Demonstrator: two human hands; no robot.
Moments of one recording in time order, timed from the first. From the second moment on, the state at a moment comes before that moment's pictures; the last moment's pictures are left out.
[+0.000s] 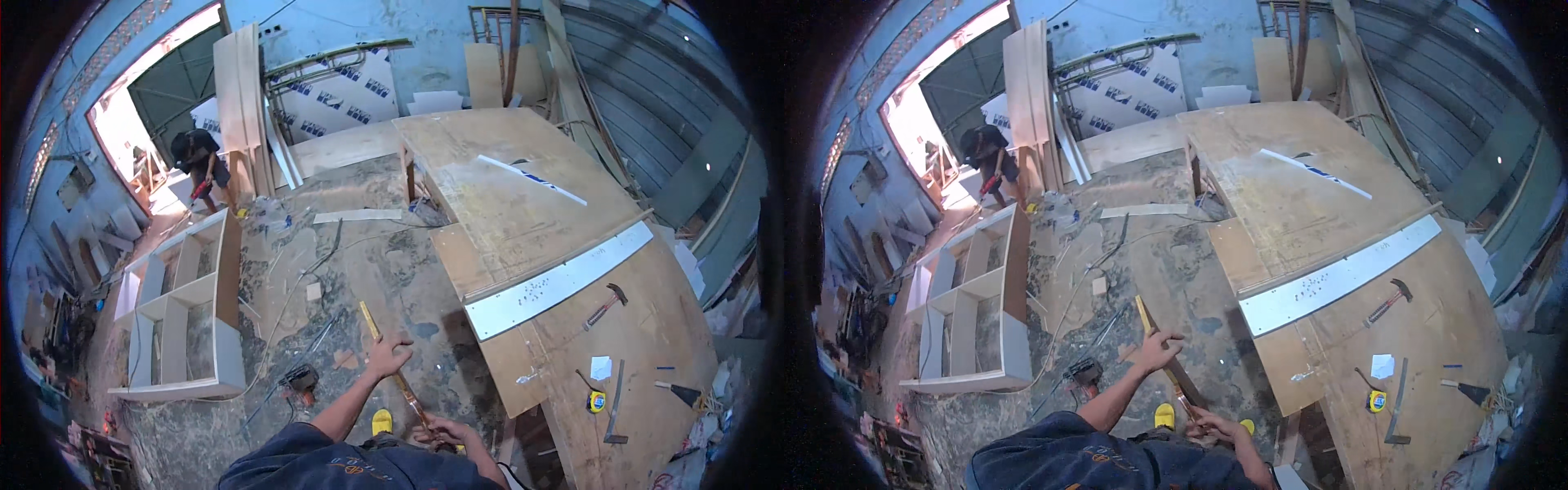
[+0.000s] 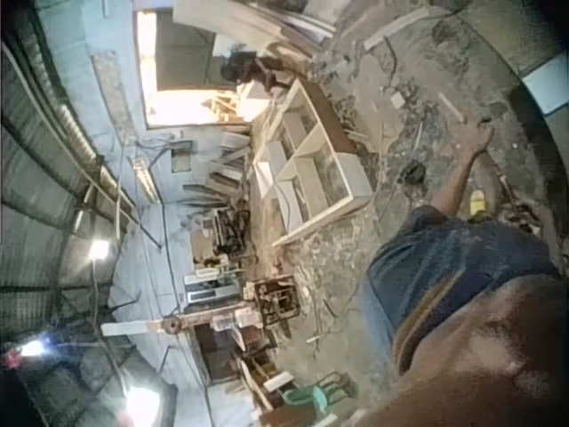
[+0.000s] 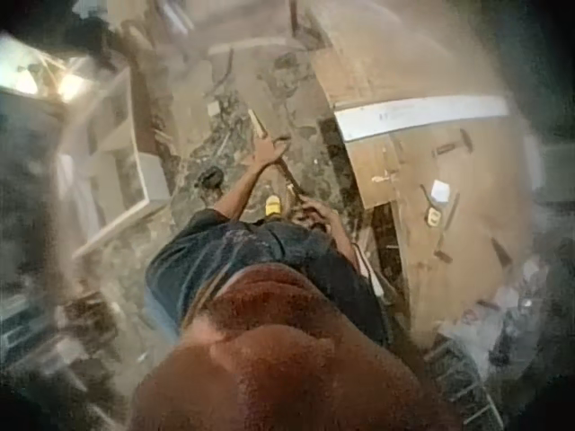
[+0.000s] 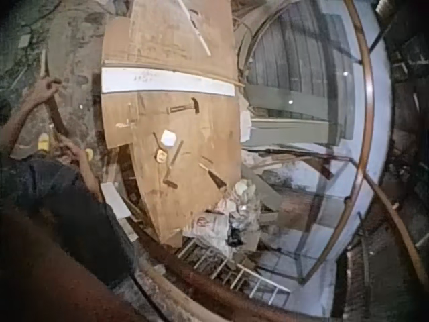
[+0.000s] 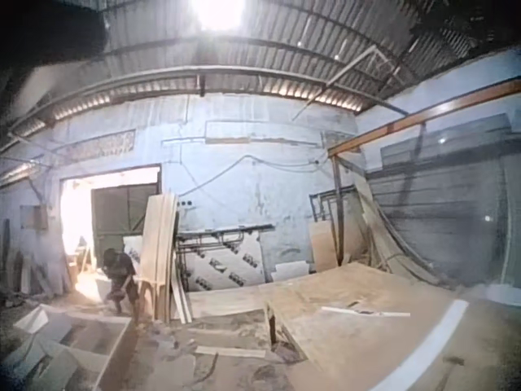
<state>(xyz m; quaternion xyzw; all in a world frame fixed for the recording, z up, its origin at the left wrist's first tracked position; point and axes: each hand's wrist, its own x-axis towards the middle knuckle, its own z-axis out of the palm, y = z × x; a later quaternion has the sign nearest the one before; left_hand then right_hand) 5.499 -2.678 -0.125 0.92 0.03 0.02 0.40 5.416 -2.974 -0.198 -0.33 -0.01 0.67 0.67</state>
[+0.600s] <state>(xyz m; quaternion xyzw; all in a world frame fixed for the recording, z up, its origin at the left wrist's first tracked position) 5.514 -2.759 -0.119 0.97 -0.10 0.03 0.20 5.469 -2.951 -0.266 -0.62 0.08 0.52 0.59</state>
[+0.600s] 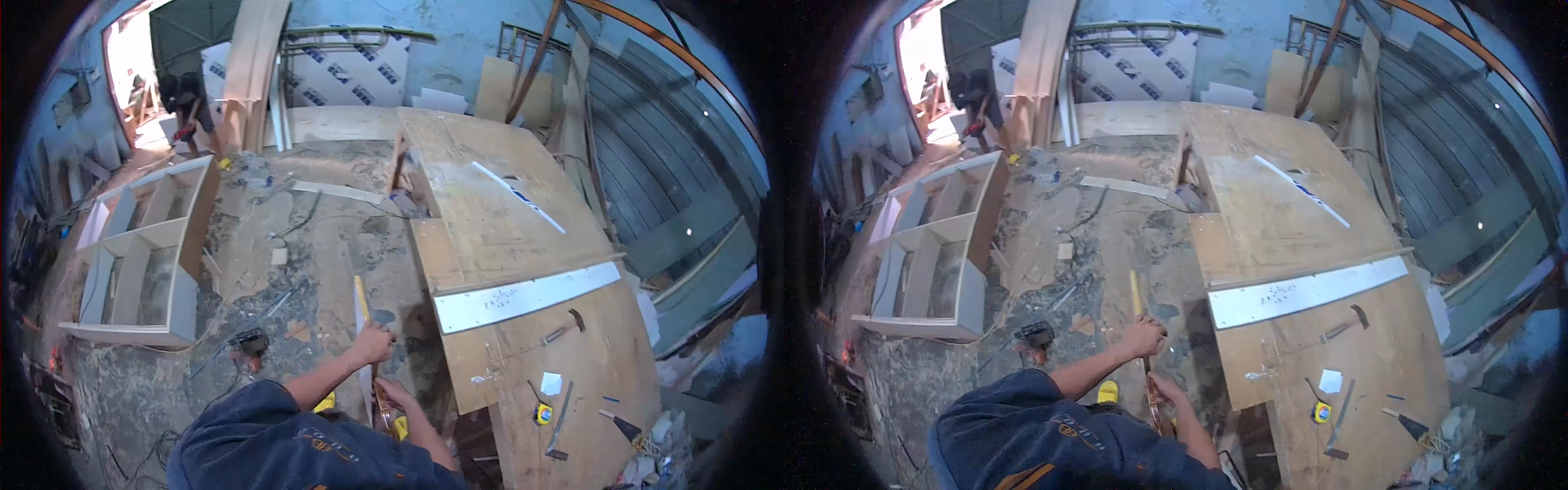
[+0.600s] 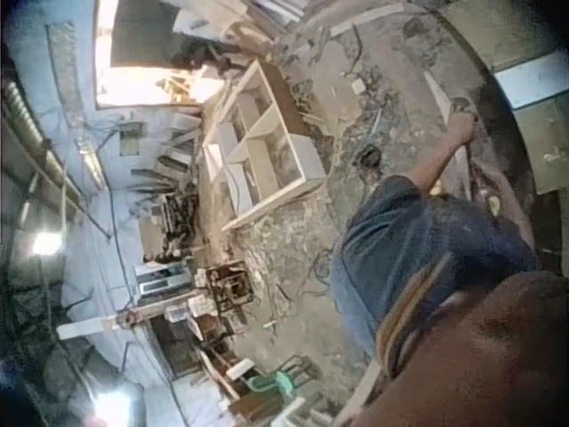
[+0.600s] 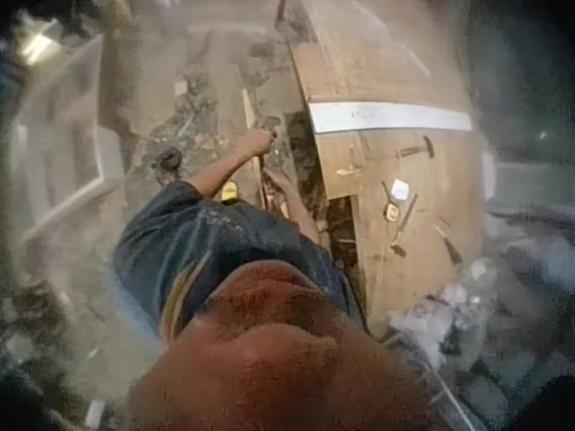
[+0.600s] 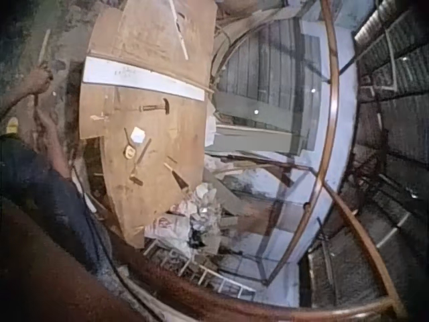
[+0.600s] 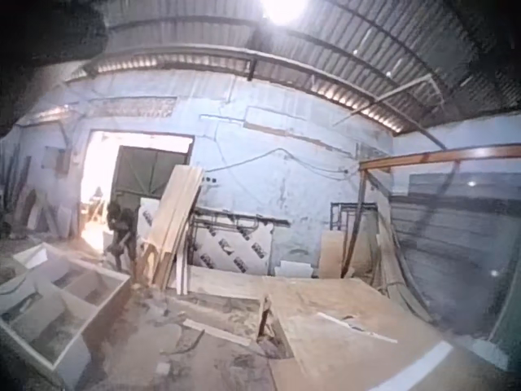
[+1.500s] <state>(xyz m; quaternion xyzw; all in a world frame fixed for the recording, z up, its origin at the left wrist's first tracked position) 5.491 -2.677 -0.128 0.95 -0.19 -0.22 0.10 5.441 -2.913 -0.301 -0.78 -0.01 0.40 0.48</state>
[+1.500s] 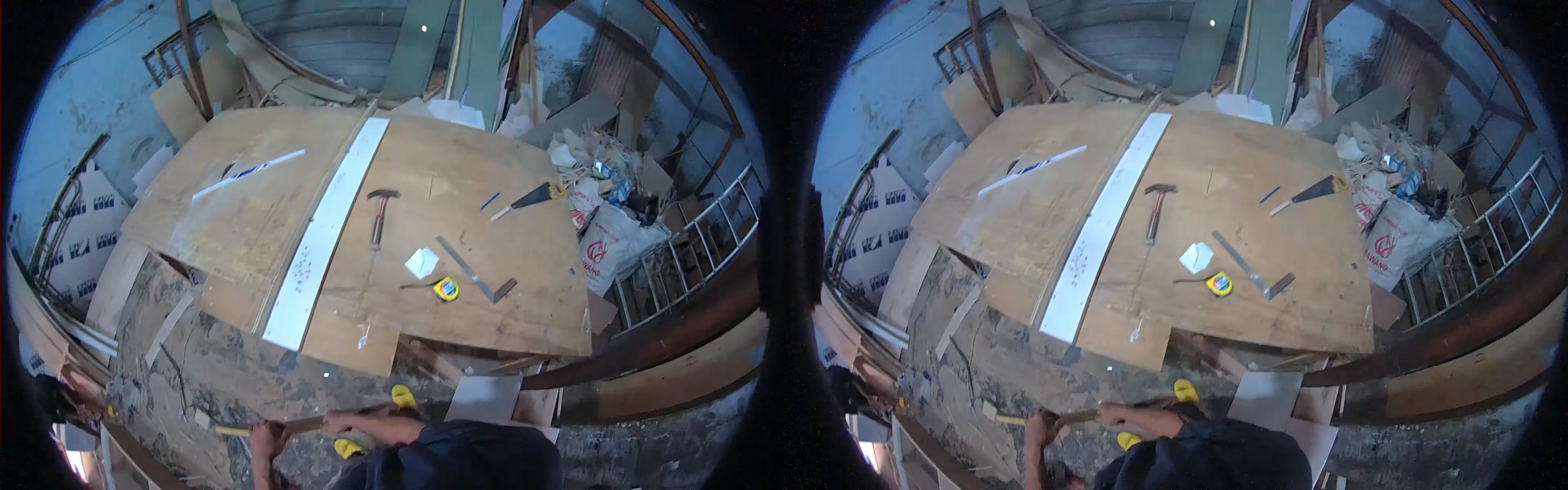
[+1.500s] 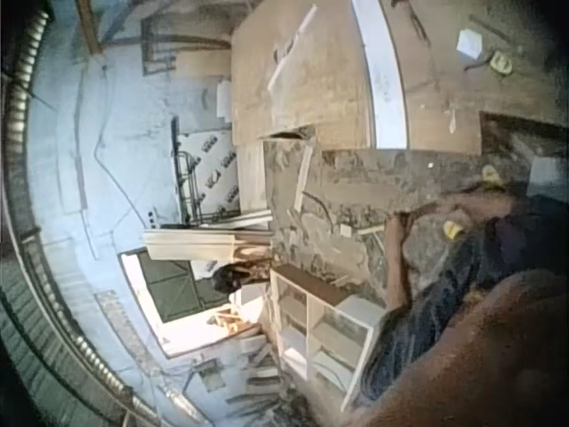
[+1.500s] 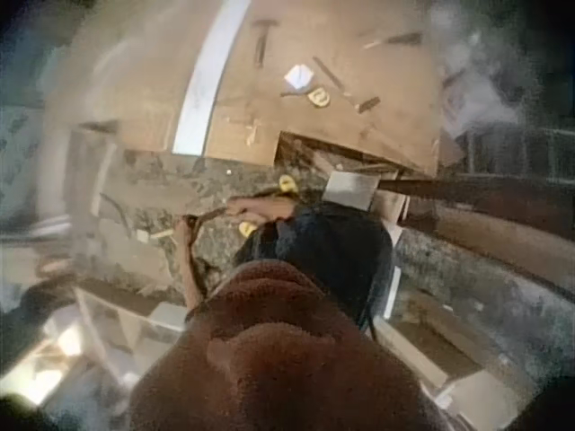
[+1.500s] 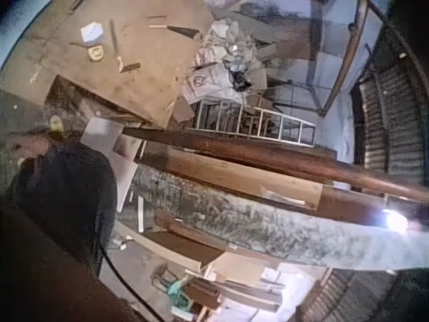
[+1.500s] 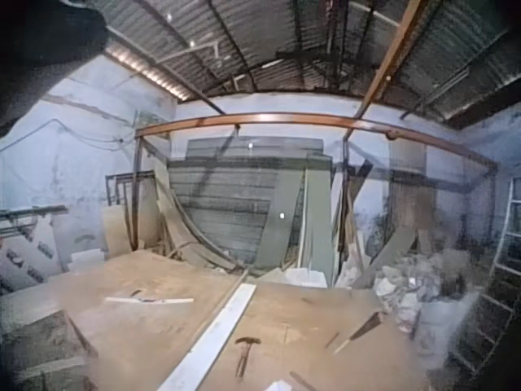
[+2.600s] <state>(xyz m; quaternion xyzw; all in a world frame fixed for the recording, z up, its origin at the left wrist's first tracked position) 5.407 -2.453 -0.146 0.89 0.11 0.11 0.44 5.465 -2.691 -0.231 -0.85 -0.16 0.45 0.21</state>
